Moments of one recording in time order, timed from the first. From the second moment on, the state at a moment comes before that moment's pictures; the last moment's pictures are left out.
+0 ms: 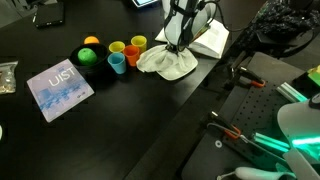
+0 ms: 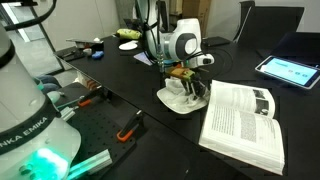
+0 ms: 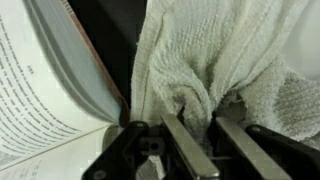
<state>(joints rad) 0.17 0.81 -0.31 -2.15 -0.05 2.96 0.19</state>
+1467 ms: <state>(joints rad) 0.10 0.76 -0.20 -2.22 -0.05 2.96 0.19</state>
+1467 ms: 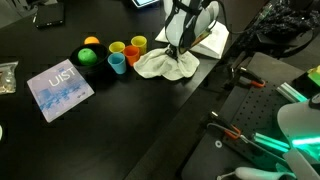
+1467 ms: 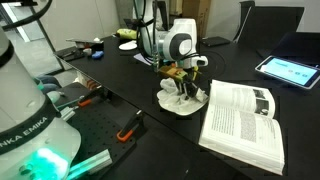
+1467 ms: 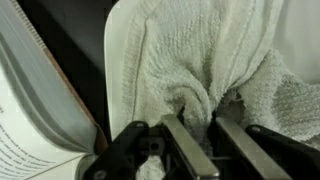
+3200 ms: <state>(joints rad) 0.06 0.71 -0.13 -2.30 -0.05 2.95 0.12</state>
